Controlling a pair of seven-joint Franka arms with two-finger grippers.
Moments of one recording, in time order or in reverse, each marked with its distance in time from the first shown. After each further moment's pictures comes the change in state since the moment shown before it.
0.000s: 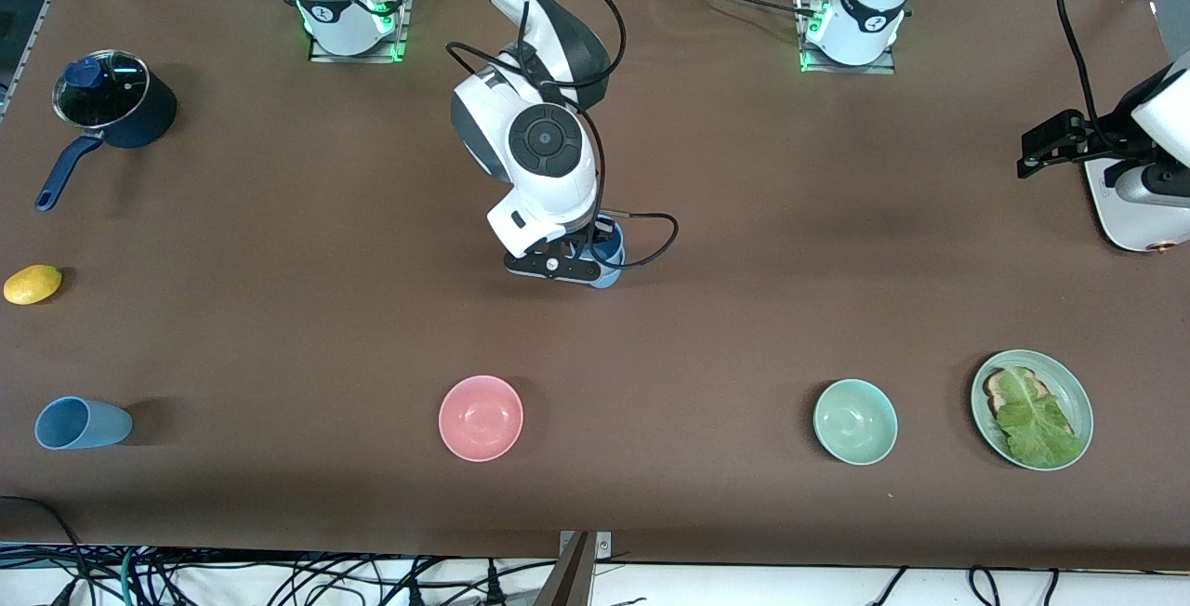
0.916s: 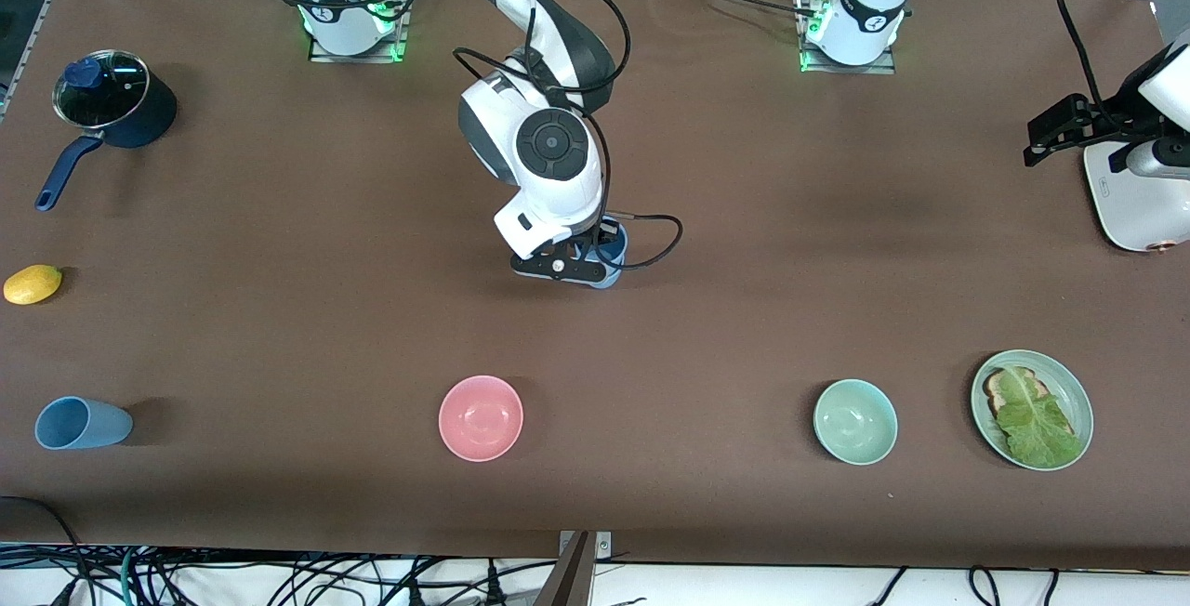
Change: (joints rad) left arm -0.055 -0.110 0.082 -0.169 0.000 0.109 -0.001; right arm 0.007 0.012 0.000 0.002 0.003 0.005 0.001
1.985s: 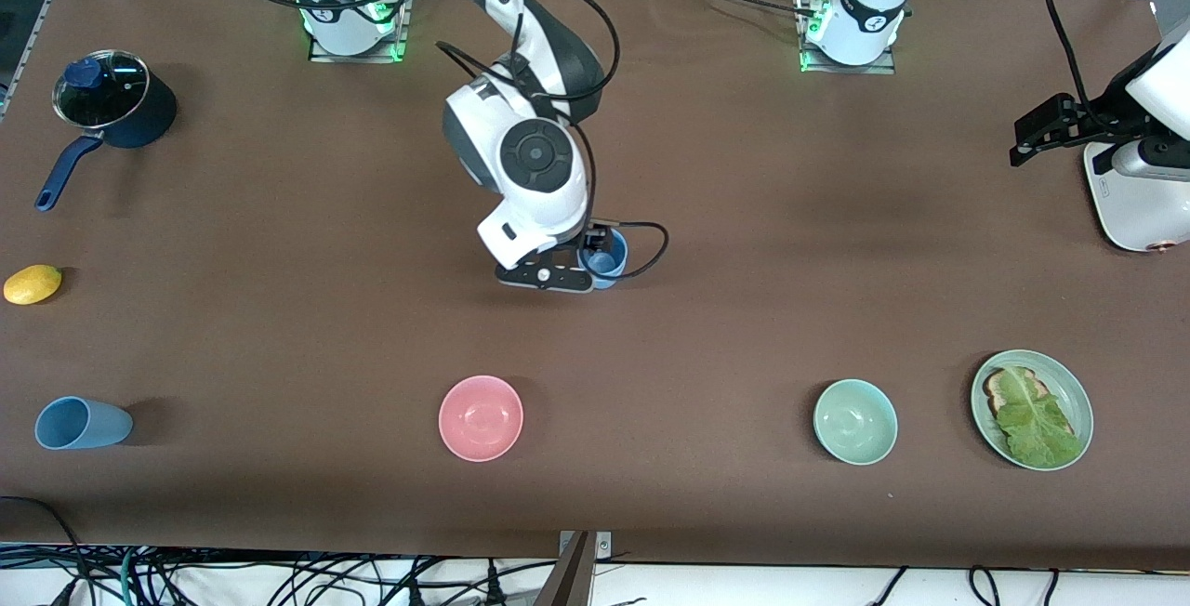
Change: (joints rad) left arm 0.031 0.002 -0.041 0.000 -0.032 0.002 -0.001; right arm -0.040 -0.008 -0.026 0.029 0.000 -0.067 -0.104
